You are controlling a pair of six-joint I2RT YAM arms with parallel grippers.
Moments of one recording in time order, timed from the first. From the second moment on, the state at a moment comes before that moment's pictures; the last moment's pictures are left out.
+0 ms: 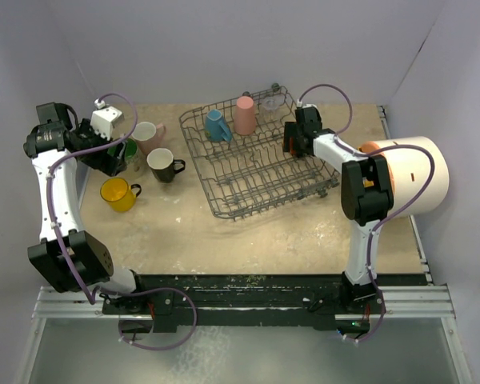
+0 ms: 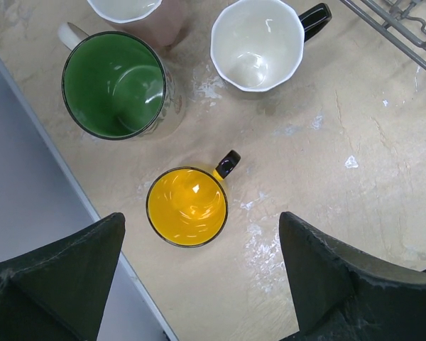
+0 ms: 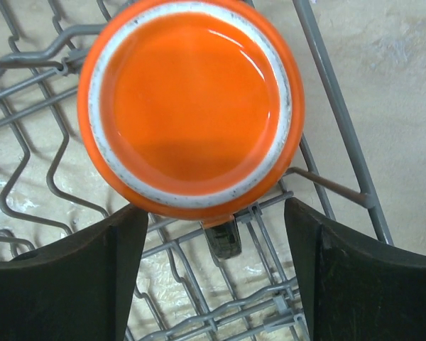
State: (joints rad) left arm 0.36 1.46 1.56 -1.07 0.50 0.74; right arm 0.25 2.09 1.57 -0.30 0.23 0.20
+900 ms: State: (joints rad) left arm 0.36 1.45 1.56 -1.11 0.53 0.75; right arm 0.32 2.03 1.39 -0.12 0.29 0.12
